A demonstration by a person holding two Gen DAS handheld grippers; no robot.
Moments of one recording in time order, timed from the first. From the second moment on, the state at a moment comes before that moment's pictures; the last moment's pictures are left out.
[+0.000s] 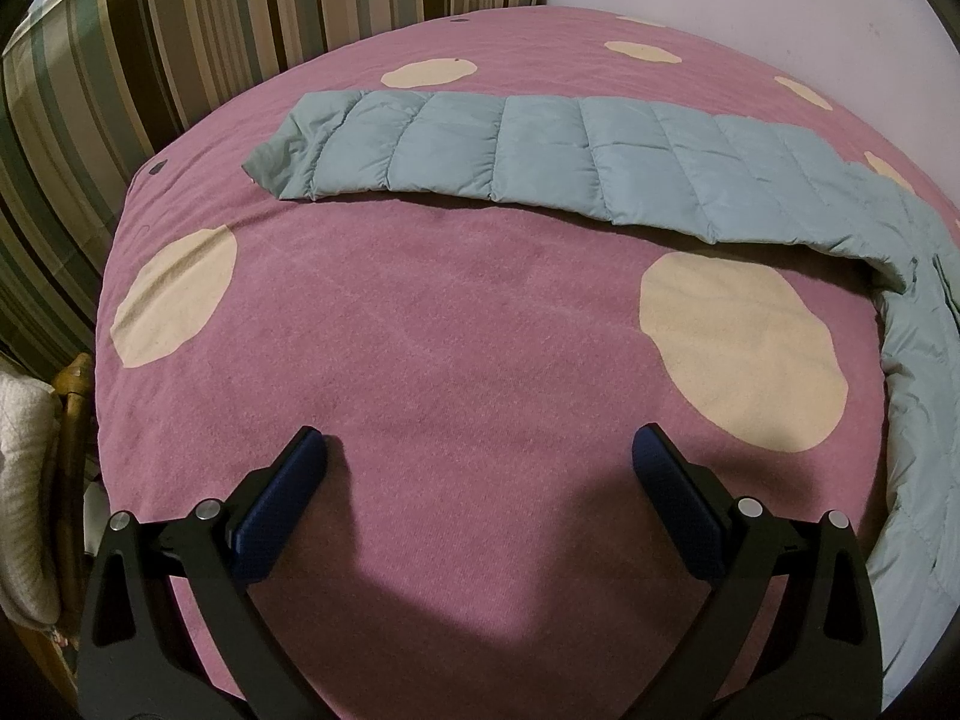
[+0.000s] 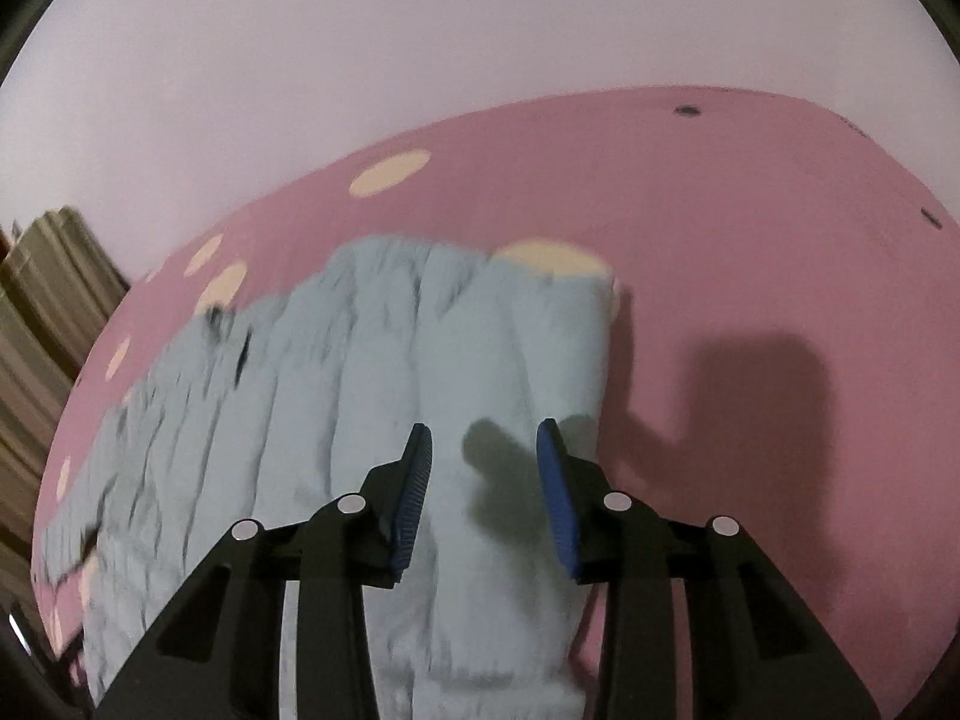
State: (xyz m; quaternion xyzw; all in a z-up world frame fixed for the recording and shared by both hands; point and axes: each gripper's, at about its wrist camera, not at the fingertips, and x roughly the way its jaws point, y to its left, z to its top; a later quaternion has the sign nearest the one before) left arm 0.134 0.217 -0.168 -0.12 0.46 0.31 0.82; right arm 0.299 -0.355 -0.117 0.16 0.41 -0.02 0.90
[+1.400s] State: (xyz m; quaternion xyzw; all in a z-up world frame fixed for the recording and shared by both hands) left arm 0.133 0.217 -0.168 -0.12 0.46 0.30 0.83; right arm 0.271 -0.258 -0.164 0.08 0.44 -0.05 0.89
